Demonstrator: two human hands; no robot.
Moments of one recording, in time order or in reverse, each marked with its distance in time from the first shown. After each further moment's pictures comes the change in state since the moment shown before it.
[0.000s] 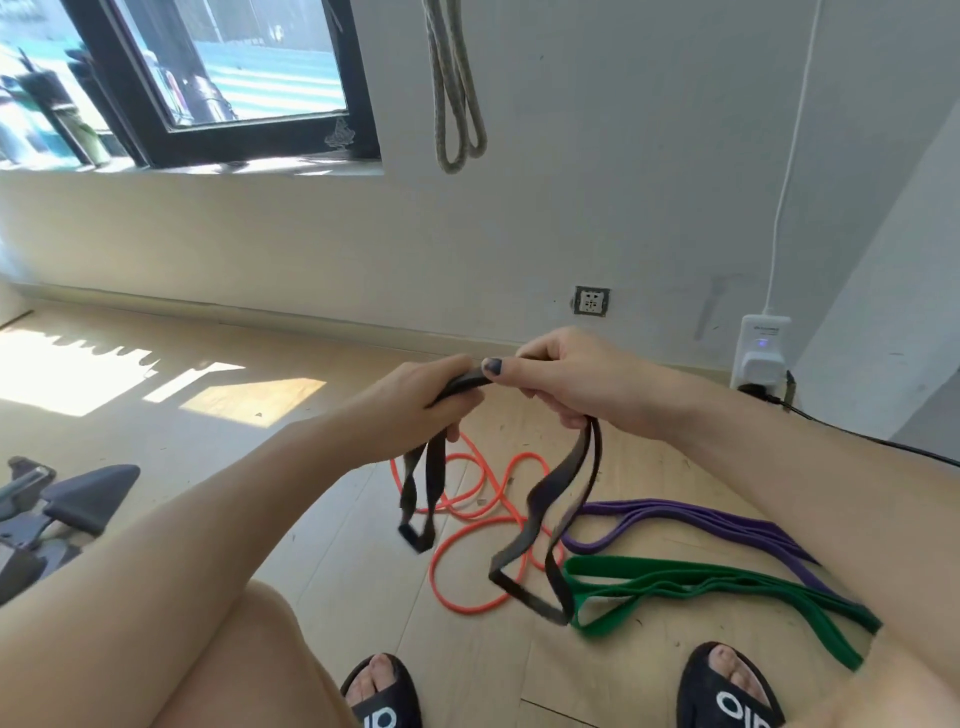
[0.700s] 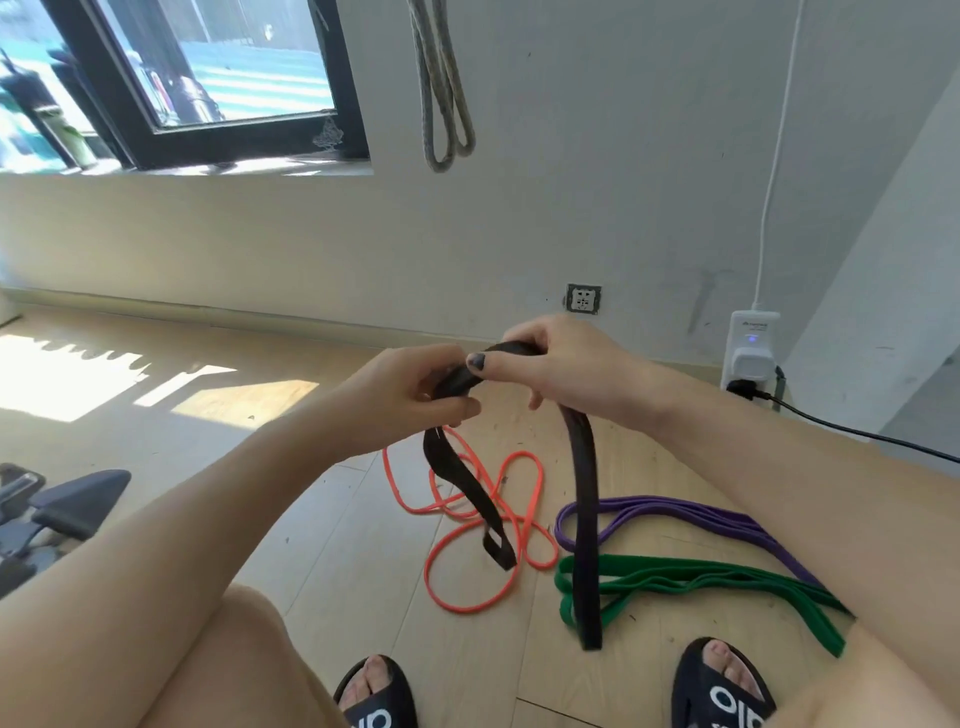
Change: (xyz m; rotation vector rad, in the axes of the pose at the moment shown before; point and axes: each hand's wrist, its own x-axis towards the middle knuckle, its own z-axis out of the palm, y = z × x) left_hand 0.000 0.005 -0.007 -0.143 0.045 0.021; right_hand 0.000 -0.003 -0.003 -0.145 0.133 -0.129
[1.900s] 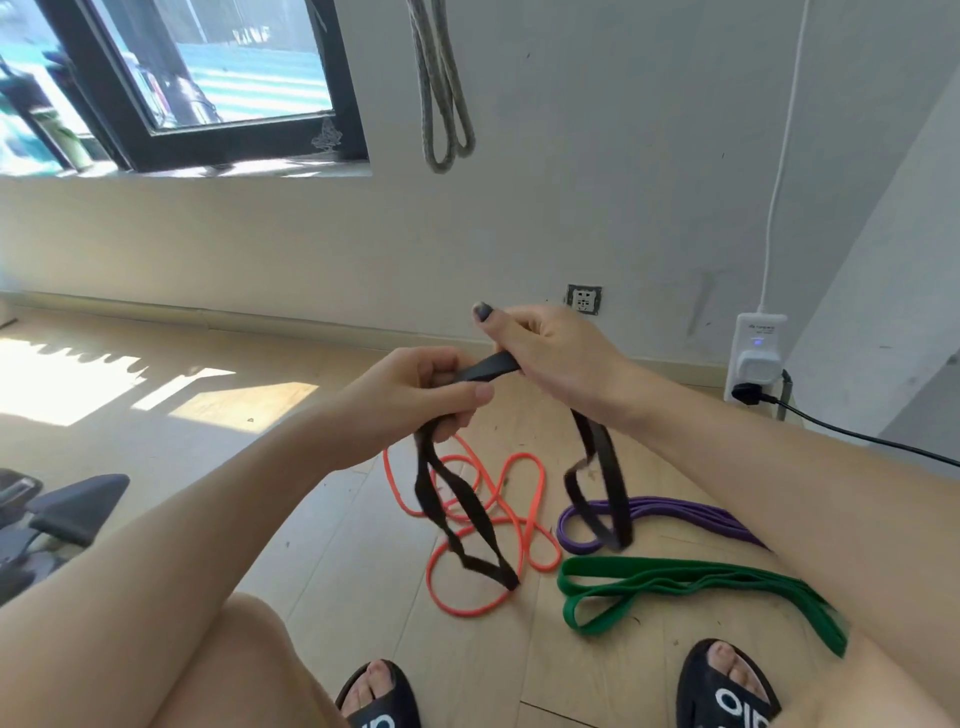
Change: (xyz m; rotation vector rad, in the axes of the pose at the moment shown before) left_hand -0.004 0.009 -0.002 -0.509 -0.131 -0.054; right_hand 0.011 -0.002 0.010 -0.023 0.143 -0.060
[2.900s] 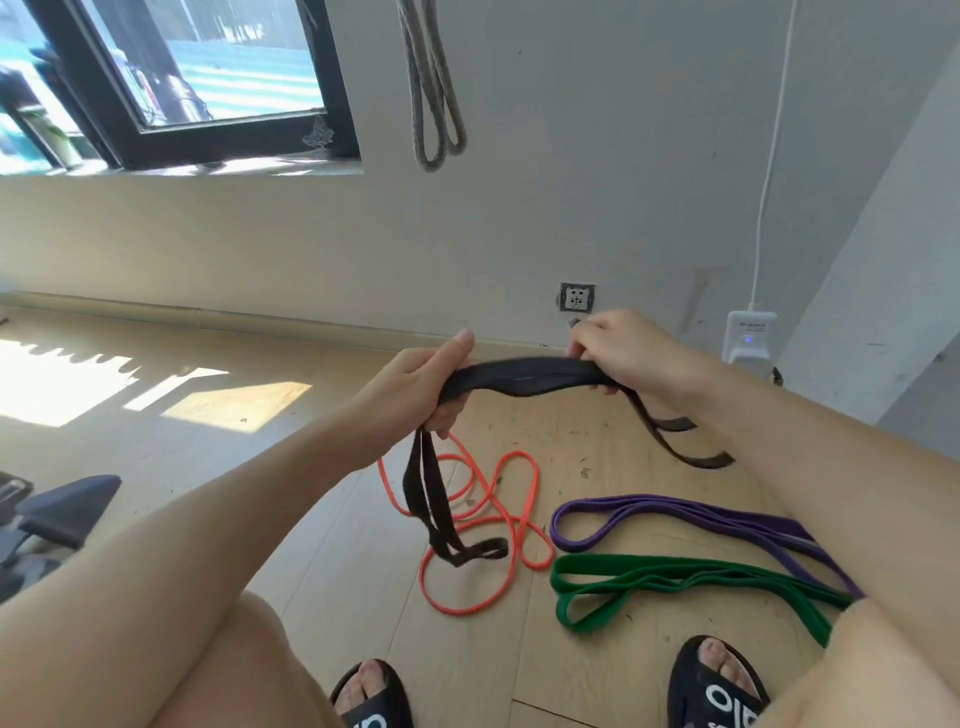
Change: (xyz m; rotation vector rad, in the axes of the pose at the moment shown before) left_hand 0.019 -0.003 0.018 0.017 0.159 -0.071; right_hand -0.002 0.055 -0.046 -0.173 0.056 0.409
